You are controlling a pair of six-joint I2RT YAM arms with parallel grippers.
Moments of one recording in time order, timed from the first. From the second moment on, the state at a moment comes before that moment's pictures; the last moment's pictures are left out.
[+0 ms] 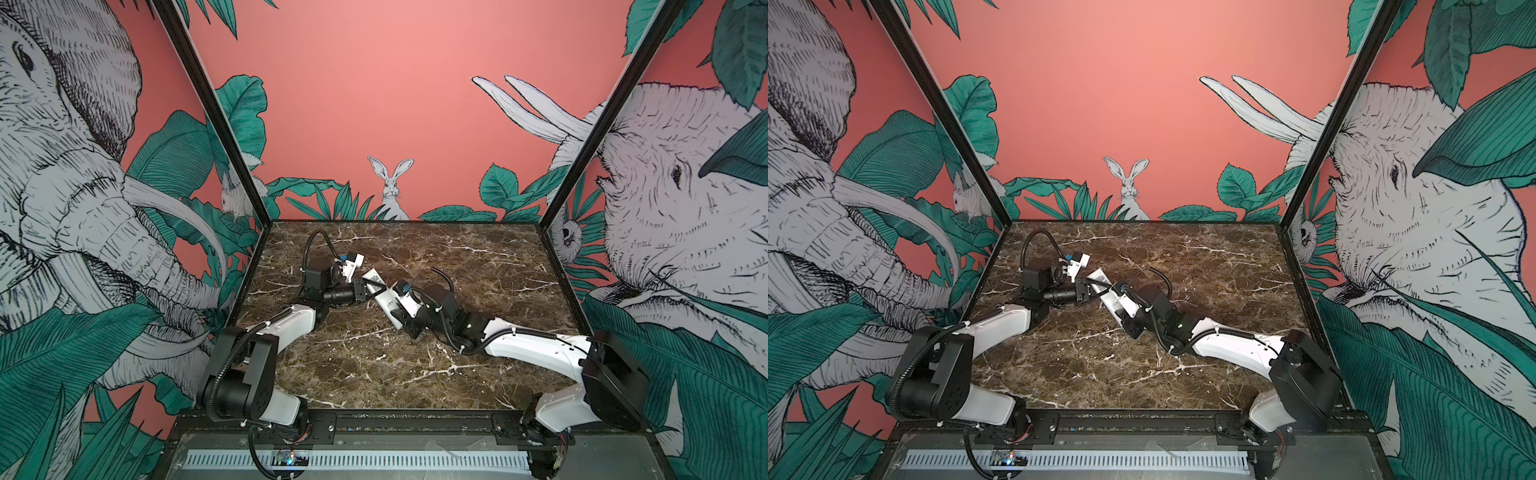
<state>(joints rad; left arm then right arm) -0.27 1.46 0.69 0.34 1.03 -0.75 0.94 1.47 0.88 0.04 -0.02 -0.02</state>
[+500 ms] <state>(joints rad) -0.27 1.45 0.69 0.34 1.04 -0.76 0.94 1.46 0.88 0.02 0.00 -0.03</state>
